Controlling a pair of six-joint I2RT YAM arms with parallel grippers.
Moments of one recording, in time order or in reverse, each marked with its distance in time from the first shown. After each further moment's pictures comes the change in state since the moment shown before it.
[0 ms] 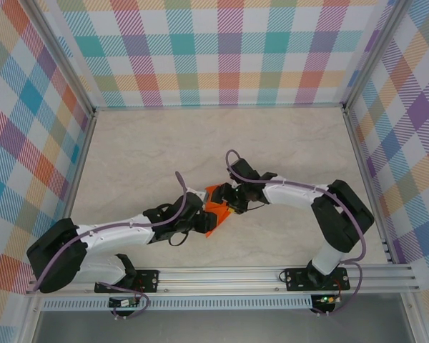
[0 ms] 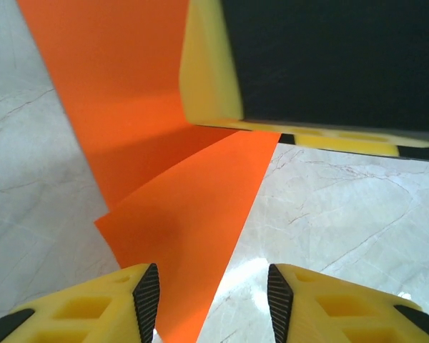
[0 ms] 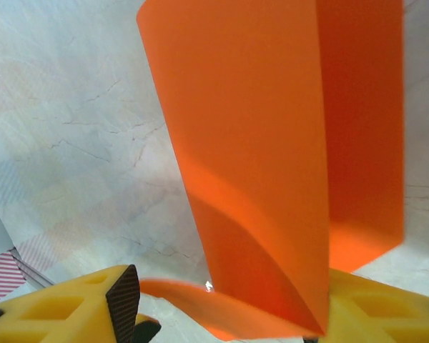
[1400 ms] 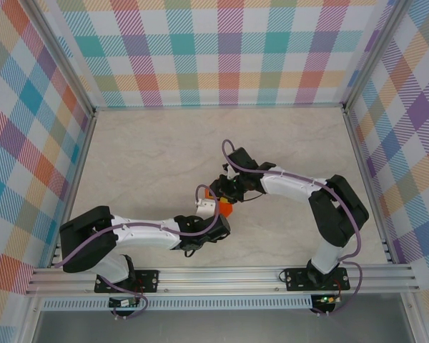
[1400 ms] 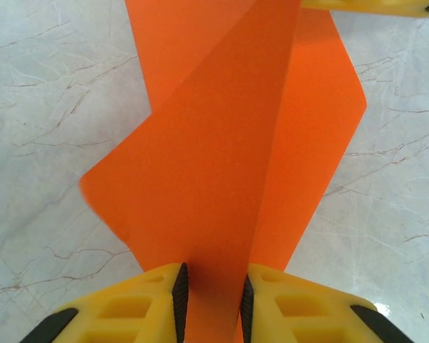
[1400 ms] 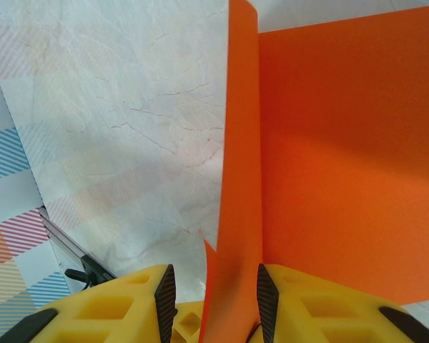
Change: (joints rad) left arm -0.268 0.255 0.170 -0.230 -0.493 -0.225; right arm -0.045 0.048 0.122 -0.053 -0.126 -0.133
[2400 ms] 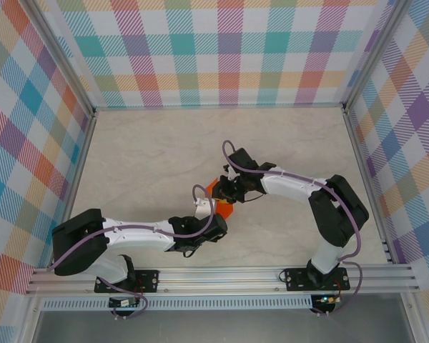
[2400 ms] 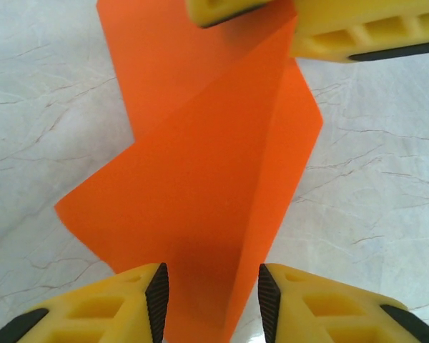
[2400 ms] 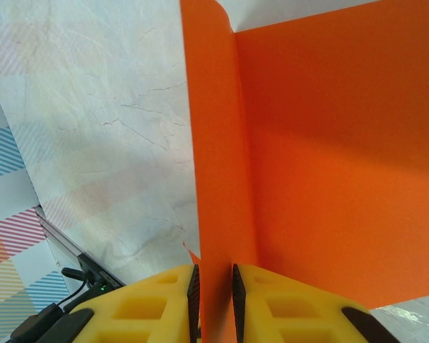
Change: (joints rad) left arm -0.001 -0.064 -0.045 0.072 0.013 0.010; right arm -0.005 0.000 -0.006 -0.012 -0.003 0.000
